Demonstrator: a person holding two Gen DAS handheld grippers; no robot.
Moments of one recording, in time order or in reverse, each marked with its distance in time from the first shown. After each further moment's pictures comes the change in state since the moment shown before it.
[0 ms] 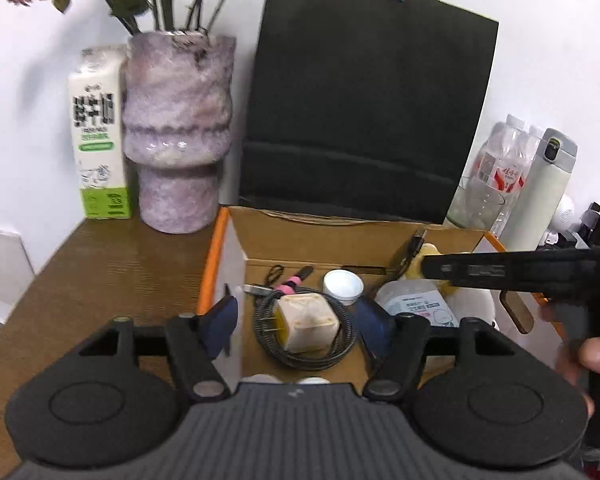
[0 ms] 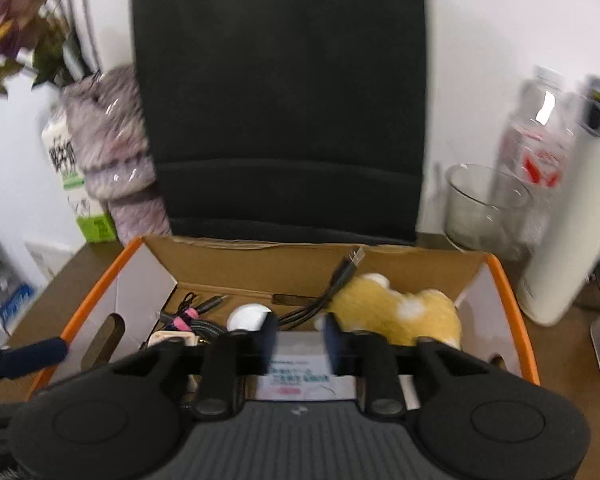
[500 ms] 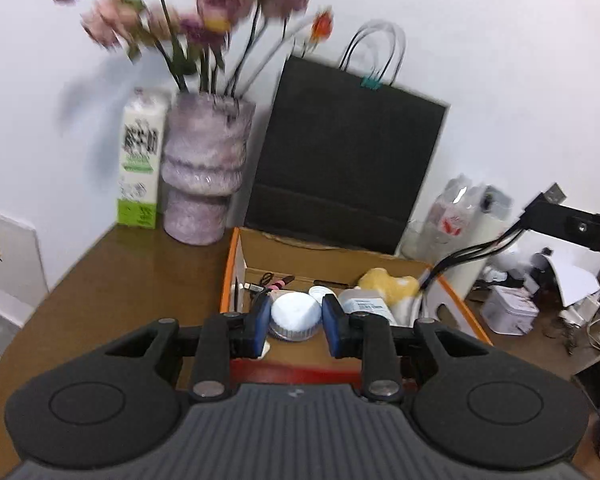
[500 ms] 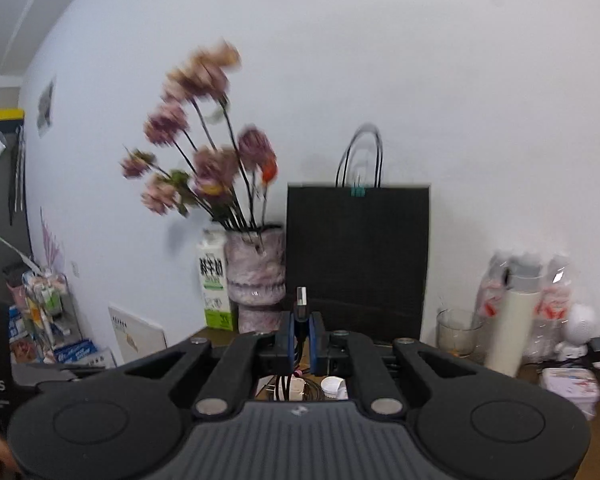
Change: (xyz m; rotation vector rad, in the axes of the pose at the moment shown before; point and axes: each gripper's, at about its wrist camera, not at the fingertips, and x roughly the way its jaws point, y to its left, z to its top) left arm -0.098 0.011 -0.006 -0.085 -0.088 -0.080; right arm -0.242 0.039 -0.049 -0.151 -0.394 0.158
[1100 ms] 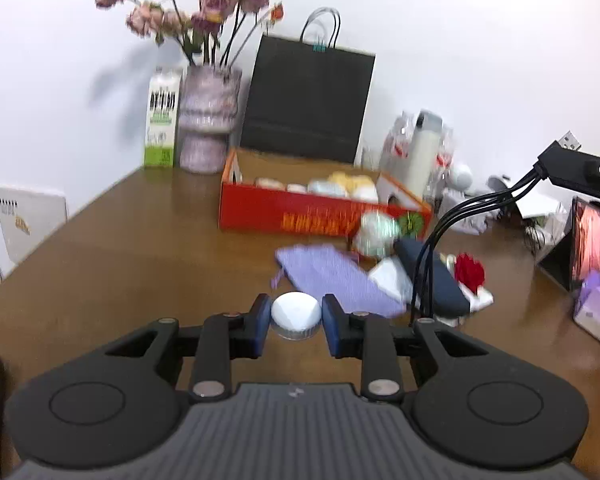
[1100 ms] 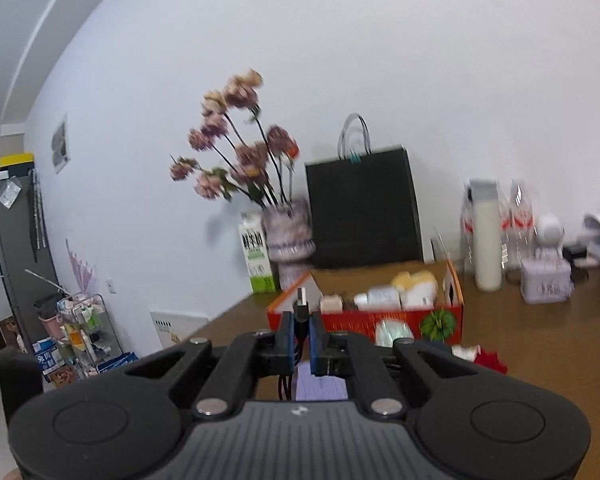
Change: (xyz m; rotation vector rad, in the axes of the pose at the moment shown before) left arm -0.178 -0.029 -0.182 0.082 -0.047 0.014; right arm -0.206 0.052 -0.134 0.124 -0.080 0.036
